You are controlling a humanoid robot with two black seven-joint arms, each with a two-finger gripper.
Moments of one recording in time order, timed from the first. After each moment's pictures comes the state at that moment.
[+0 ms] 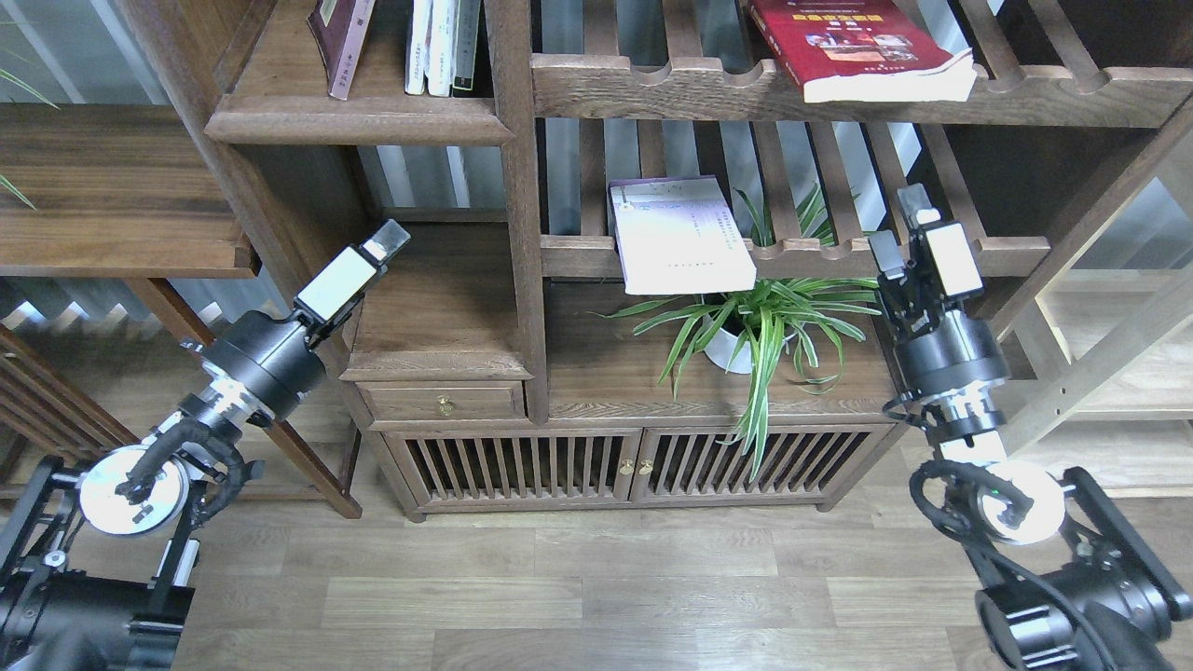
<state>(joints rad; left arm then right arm) -0.16 0.01 -1.50 -1.45 0.20 -0.31 0.49 0.10 -0.22 1.36 1.34 0.20 0.47 0.08</state>
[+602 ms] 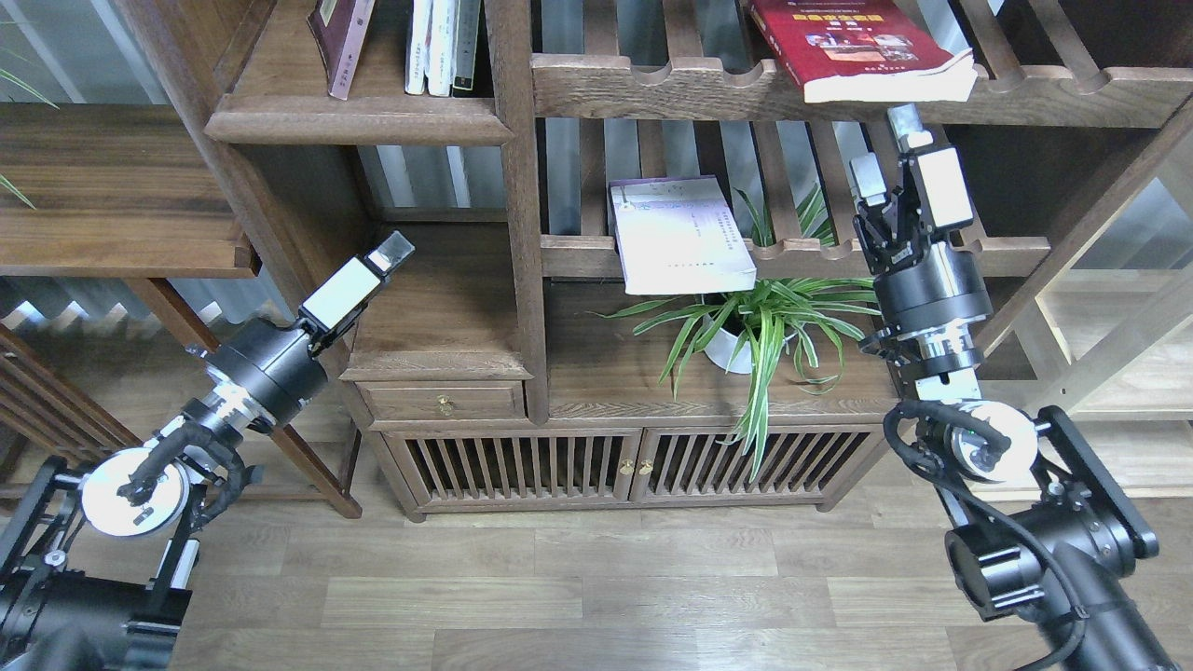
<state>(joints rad) -0.16 0.04 -1.49 -1.42 0.20 -0.31 0.49 0.23 -0.18 1.35 1.34 0.20 0.45 0.08</state>
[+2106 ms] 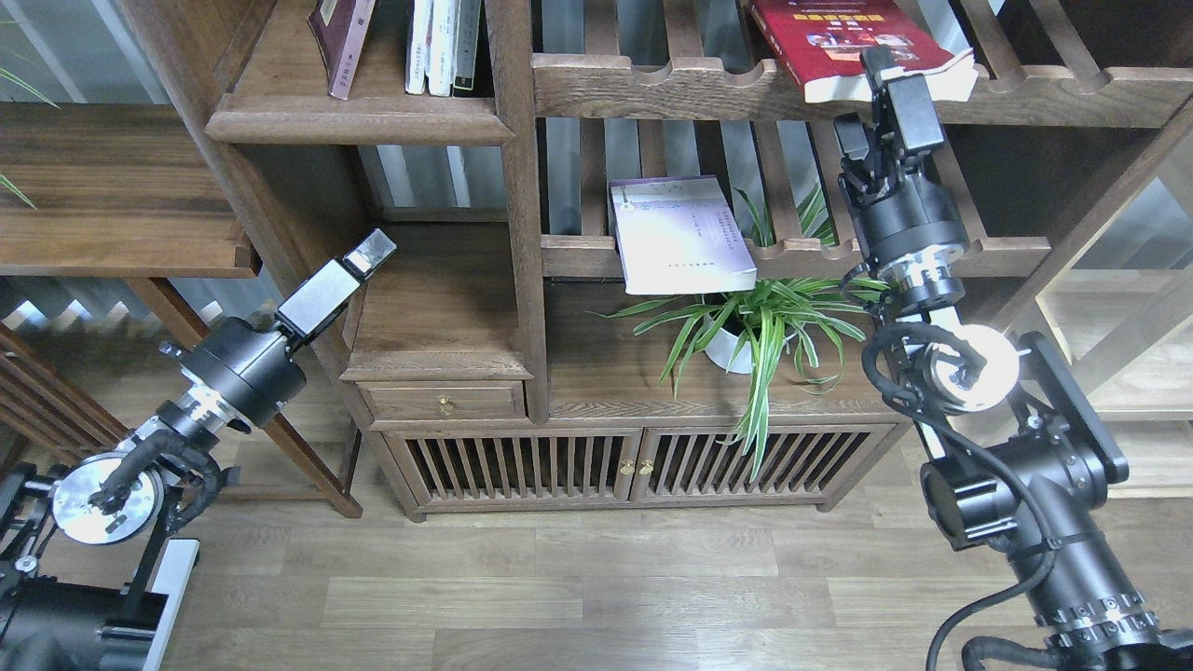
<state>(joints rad) -0.15 0.08 -1.50 -1.44 0.19 -0.38 0.49 0.39 -0.14 1.37 1.28 0.19 0.22 0.09</state>
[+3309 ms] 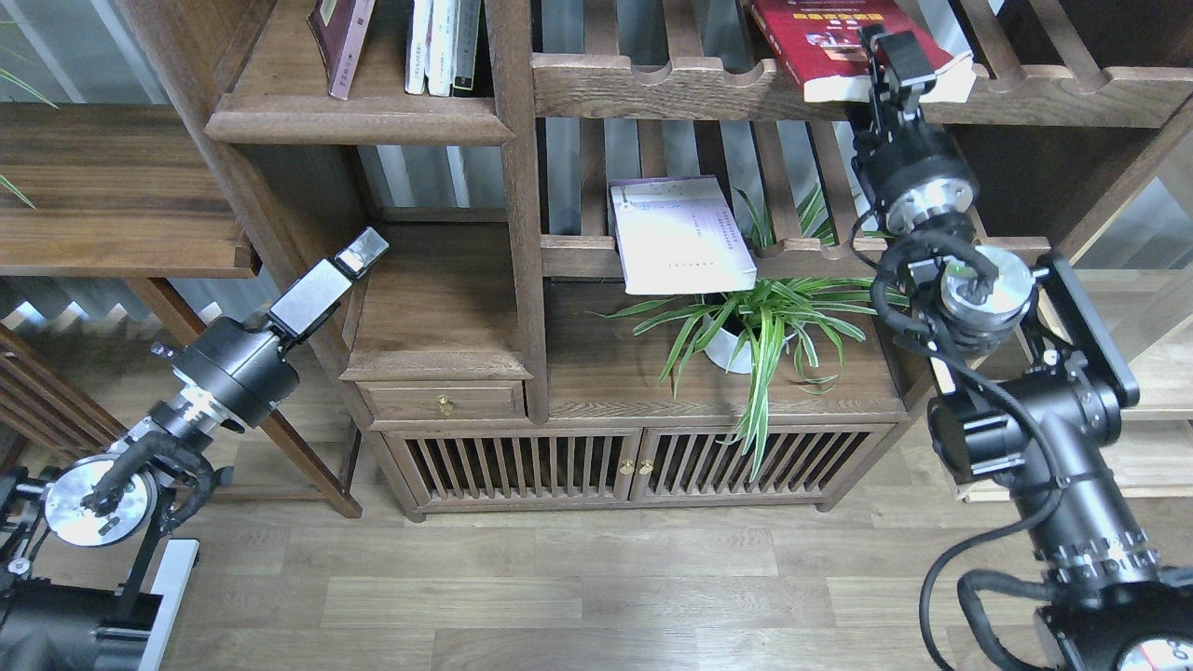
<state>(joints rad) -0.14 0.08 -1.52 -1.44 0.19 -0.40 0.49 0.57 -0.15 1.40 1.25 0.19 -0.15 0.09</state>
